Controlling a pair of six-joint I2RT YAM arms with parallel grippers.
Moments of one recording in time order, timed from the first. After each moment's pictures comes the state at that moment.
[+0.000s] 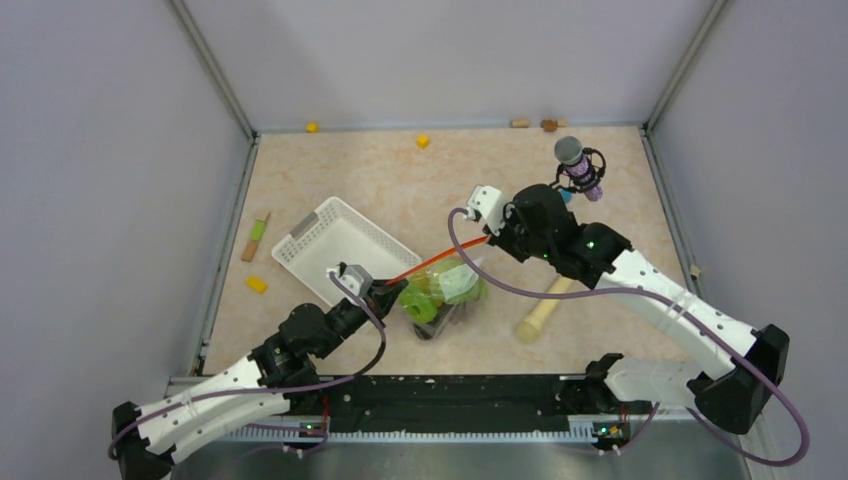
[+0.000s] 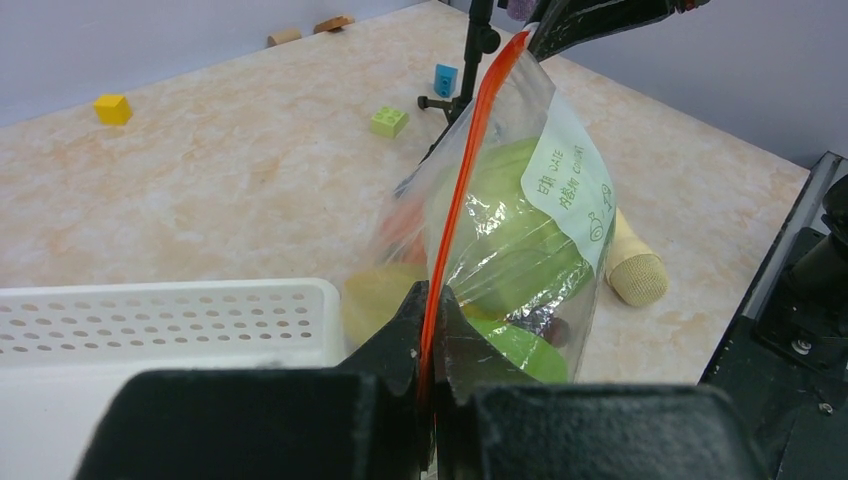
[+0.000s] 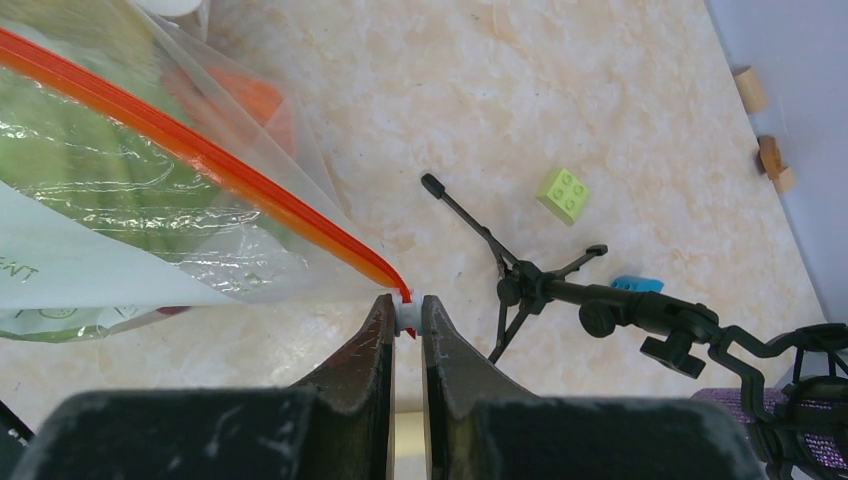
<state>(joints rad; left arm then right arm) -1.00 0.39 0.25 0.20 -0.19 -0.10 0.75 1.16 1.12 -0.64 0.09 -0.44</state>
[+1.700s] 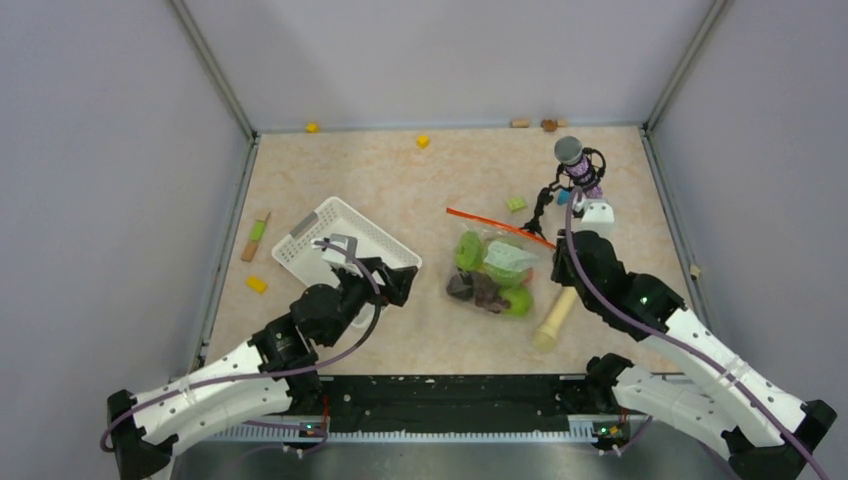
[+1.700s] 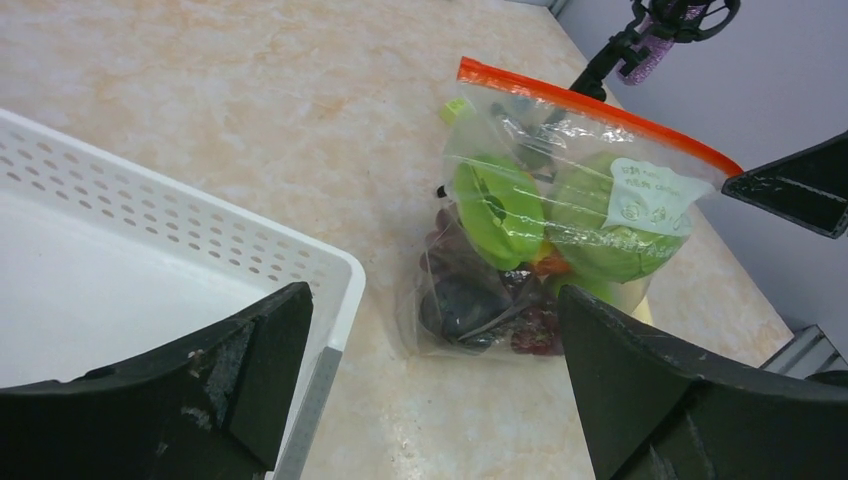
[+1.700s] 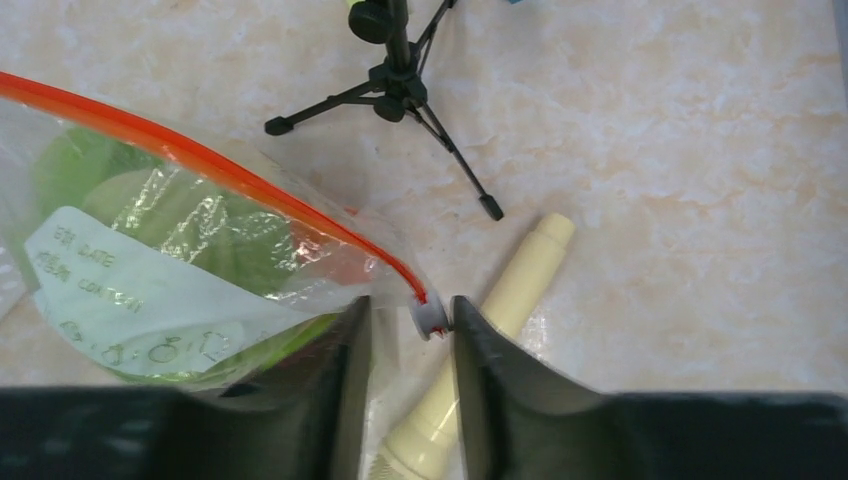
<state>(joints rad) -1.00 0.56 0.44 0.06 -0.45 -0.47 0.72 0.76 0.84 -0.75 0.58 0.46</state>
